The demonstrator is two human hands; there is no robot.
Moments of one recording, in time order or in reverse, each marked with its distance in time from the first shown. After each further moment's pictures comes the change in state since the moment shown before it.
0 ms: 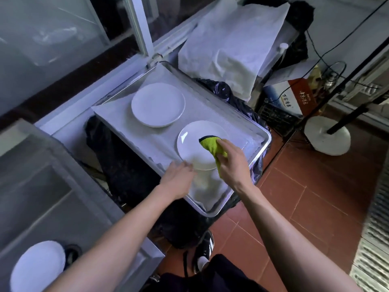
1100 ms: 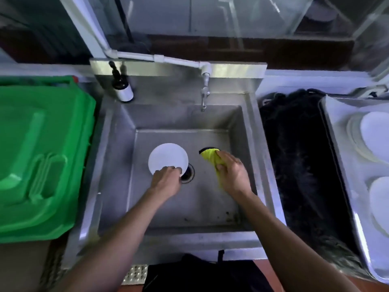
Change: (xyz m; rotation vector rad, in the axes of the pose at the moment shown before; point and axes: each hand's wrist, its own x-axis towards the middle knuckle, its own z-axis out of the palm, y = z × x) left_hand -0.482 -0.188 0.245 -0.675 0.031 -1.092; right_hand -0.191 -0.360 0.328 -0.014 -0.696 -0.576
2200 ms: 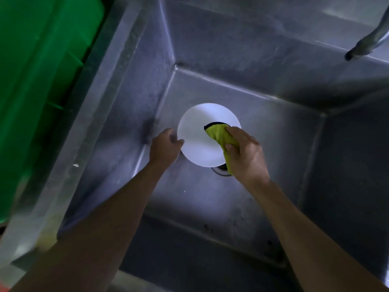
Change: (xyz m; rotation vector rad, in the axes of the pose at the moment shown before) left_hand 0.125 -0.158 0.178 -0.860 0.235 -0.716; right_hand 0.124 0.061 0.246 0.098 -0.241 -0.125
